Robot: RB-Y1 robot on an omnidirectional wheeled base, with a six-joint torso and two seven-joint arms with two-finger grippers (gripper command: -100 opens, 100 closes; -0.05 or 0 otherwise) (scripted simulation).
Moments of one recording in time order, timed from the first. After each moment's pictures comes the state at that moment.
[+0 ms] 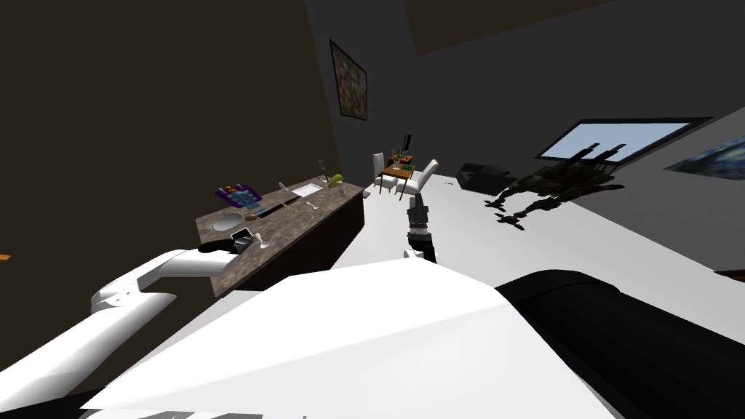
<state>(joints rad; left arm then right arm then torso) 0.23 1.04 0.09 -1.56 0.31 0.81 -0.12 0.51 0.01 0.07 -2.21 0.05 -0.51 0.12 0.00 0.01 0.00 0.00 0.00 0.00</state>
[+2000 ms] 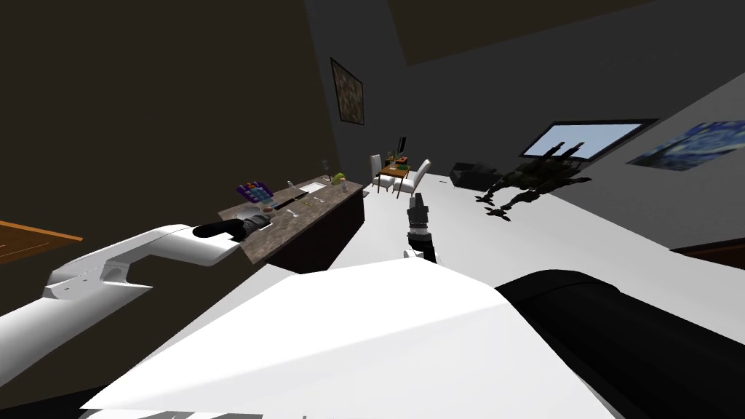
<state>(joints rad) 0.26 1.25 0.09 -1.96 0.37 0.83 -0.17 0.51 0.01 0.07 -2.21 0.05 -0.51 0.12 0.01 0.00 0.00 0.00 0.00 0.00</state>
